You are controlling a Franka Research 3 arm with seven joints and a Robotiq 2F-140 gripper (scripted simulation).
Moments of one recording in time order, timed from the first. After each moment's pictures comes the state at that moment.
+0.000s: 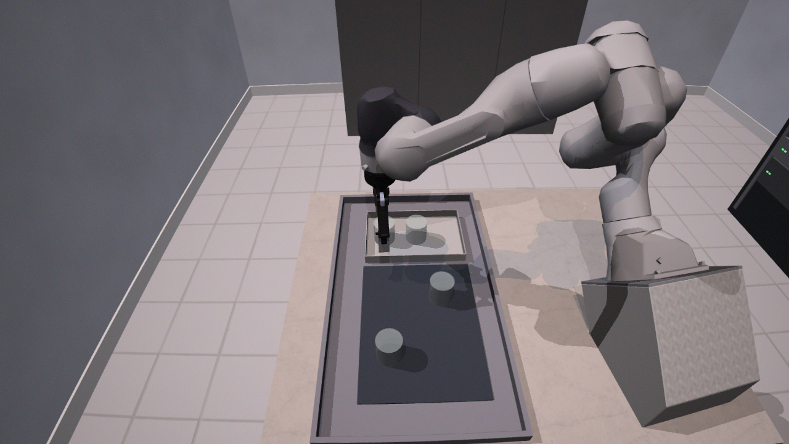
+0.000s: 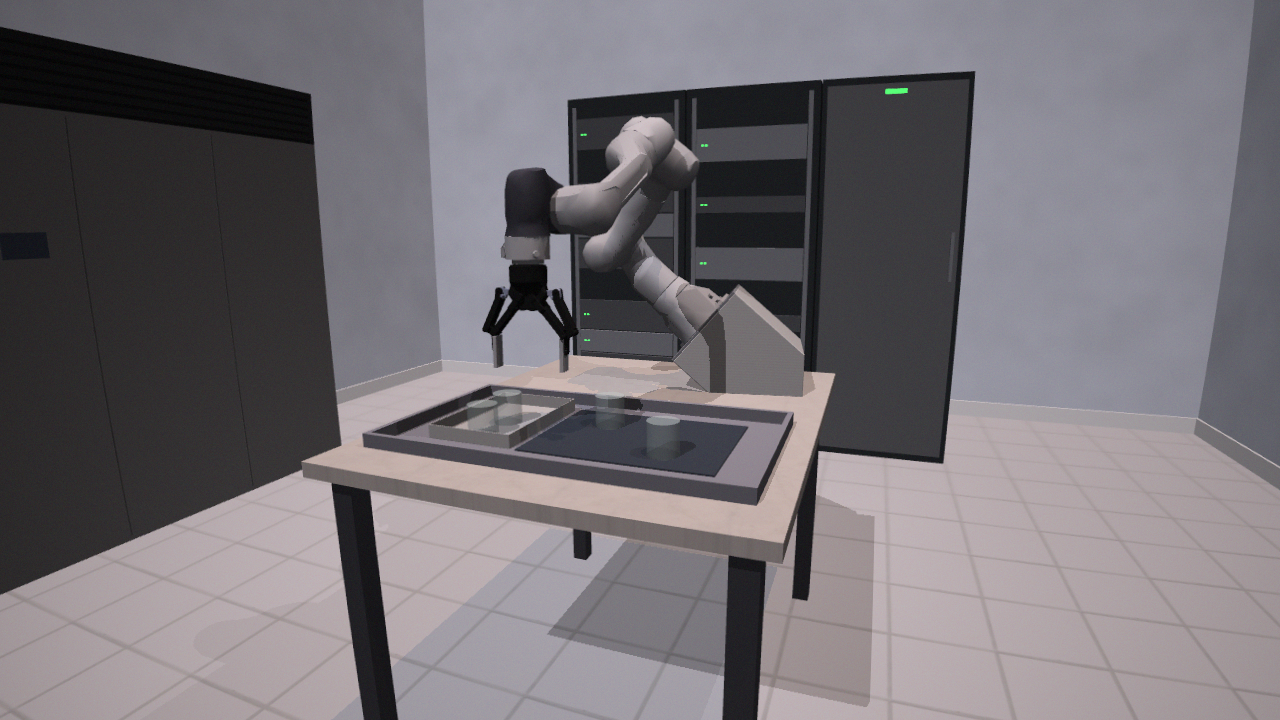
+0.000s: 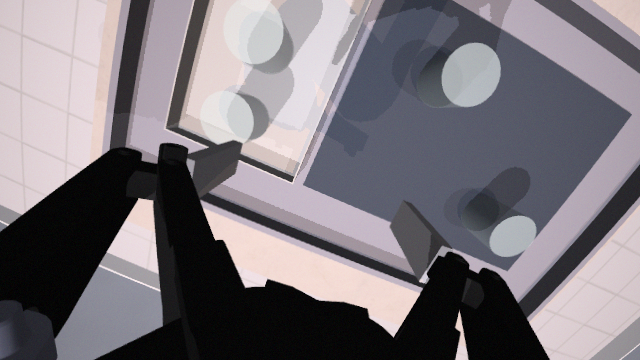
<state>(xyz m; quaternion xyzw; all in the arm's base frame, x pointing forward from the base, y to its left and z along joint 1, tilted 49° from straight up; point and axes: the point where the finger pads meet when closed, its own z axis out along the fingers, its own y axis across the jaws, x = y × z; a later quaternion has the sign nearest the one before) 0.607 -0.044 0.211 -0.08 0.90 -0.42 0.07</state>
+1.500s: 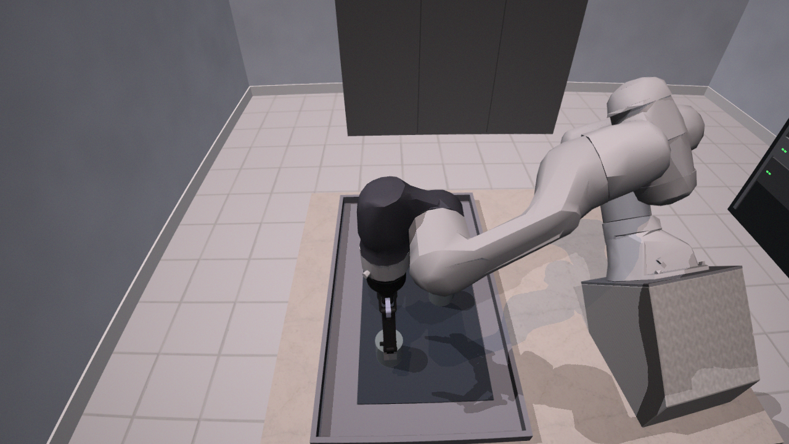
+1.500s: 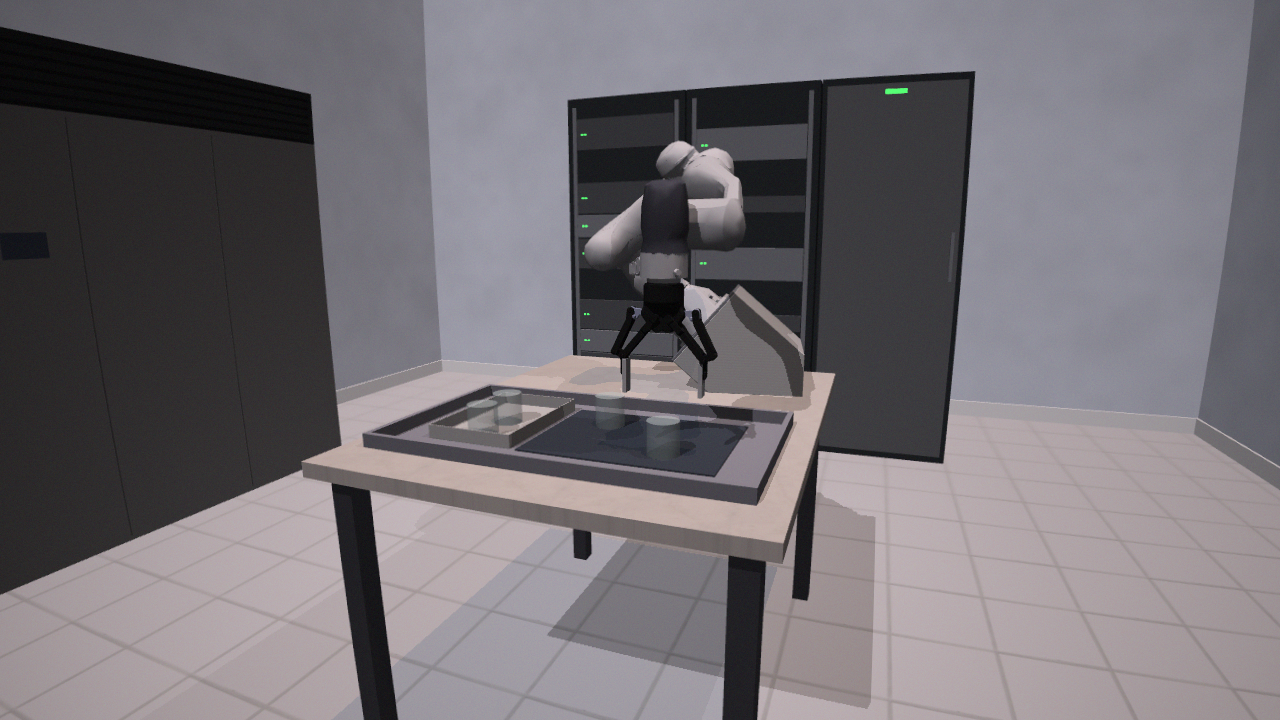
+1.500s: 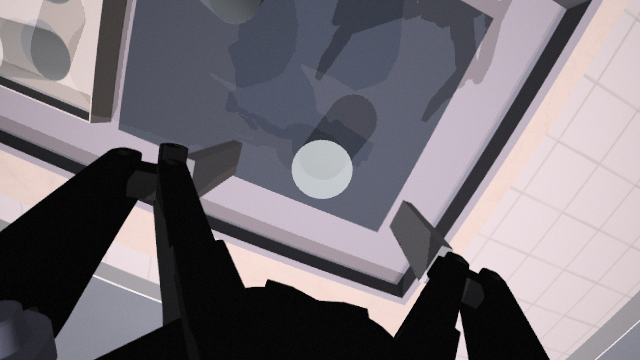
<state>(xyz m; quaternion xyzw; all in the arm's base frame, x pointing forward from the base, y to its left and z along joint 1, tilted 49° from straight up) 0.596 0.115 -0.020 -0.06 0.91 -0.41 0.07</state>
